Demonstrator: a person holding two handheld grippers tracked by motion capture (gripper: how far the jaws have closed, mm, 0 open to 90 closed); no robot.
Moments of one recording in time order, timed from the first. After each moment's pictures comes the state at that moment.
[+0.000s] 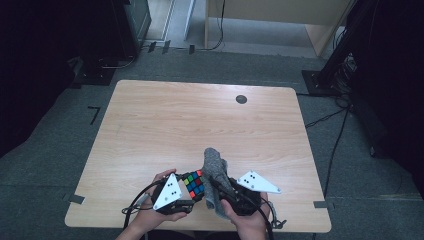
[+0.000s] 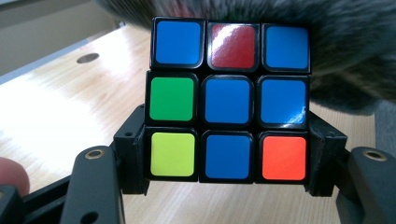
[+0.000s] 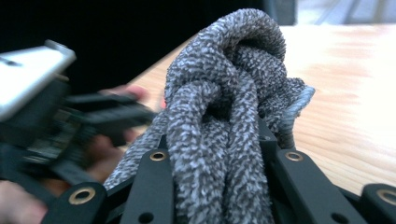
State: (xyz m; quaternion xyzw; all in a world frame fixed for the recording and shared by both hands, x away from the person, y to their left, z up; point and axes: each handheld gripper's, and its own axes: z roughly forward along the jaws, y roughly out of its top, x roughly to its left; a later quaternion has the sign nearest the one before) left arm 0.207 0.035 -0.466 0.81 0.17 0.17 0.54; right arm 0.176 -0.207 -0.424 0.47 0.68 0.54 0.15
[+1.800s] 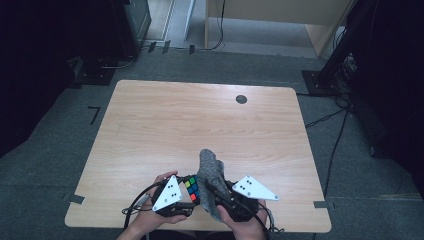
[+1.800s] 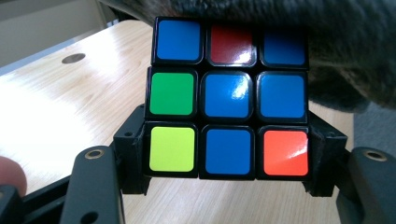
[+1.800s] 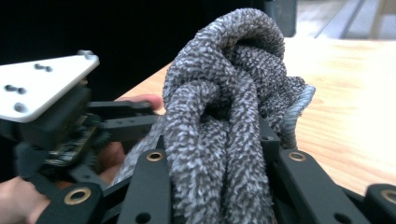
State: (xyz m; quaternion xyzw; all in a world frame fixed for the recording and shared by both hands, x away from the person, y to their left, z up) left arm 0.201 0.031 -0.466 0.82 0.15 0.16 0.53; right arm 0.159 -0.191 -0.410 0.43 0.69 0.55 0.17
